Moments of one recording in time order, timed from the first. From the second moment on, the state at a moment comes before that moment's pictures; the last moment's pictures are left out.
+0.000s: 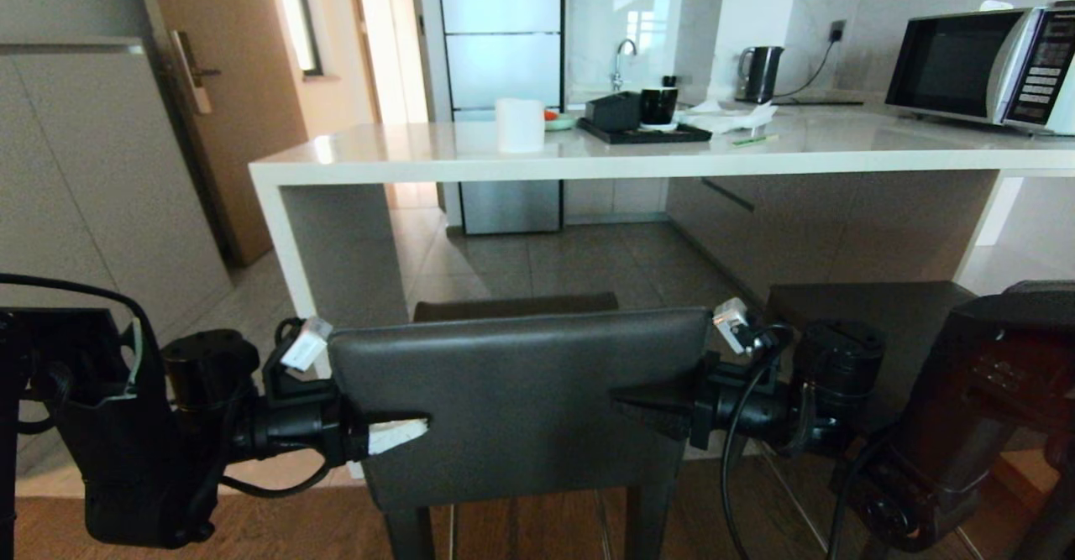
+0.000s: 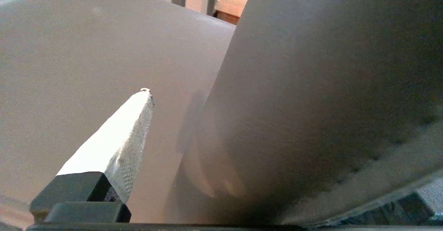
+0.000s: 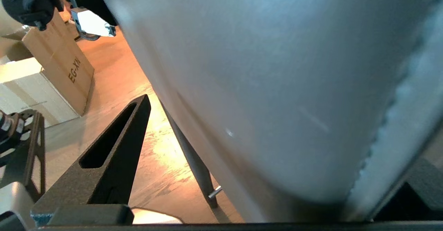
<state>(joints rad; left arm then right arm) -0.05 2.19 -0.48 -1.52 -1.19 -0.03 0.38 2.16 -0.56 -1.52 0.79 0.11</state>
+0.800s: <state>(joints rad) -0.02 2.16 -0.42 -1.52 -1.19 0.05 0.39 2.17 -0.58 -1.52 0.78 0.10</state>
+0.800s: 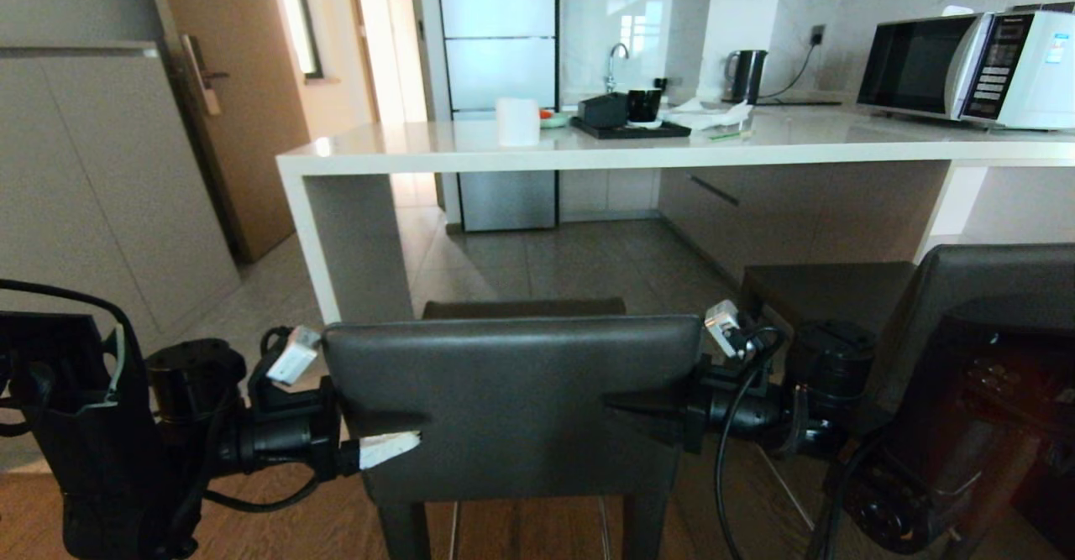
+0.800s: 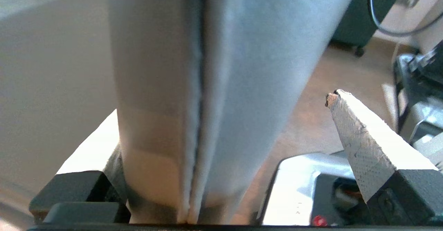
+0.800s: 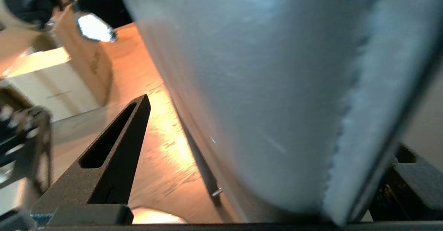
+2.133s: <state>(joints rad) 0.18 2.16 -0.41 -1.52 -1.21 0.07 0.37 2.16 -0.58 -1.52 0.72 0.11</state>
